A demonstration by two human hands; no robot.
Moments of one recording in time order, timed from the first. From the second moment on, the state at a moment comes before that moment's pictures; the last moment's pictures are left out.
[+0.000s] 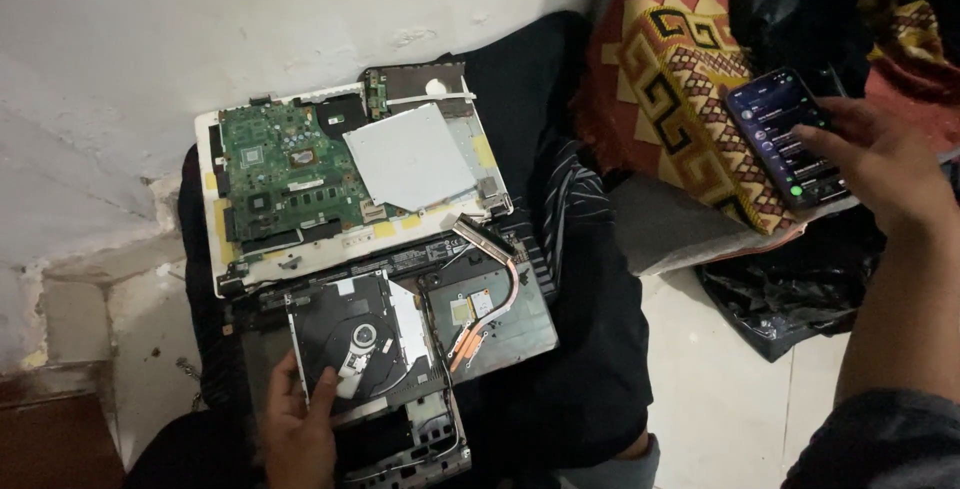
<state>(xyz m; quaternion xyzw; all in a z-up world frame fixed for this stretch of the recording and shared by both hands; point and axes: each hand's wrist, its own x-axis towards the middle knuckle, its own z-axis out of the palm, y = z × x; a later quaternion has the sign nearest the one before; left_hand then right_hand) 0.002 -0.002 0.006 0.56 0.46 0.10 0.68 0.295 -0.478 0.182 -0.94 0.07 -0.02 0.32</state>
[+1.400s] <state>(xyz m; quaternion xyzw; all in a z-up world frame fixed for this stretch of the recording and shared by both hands) -0.009 -0.015 0.048 0.47 0.36 0.15 0.79 0.150 -0.268 0.099 -0.85 -0.32 0.10 0.40</state>
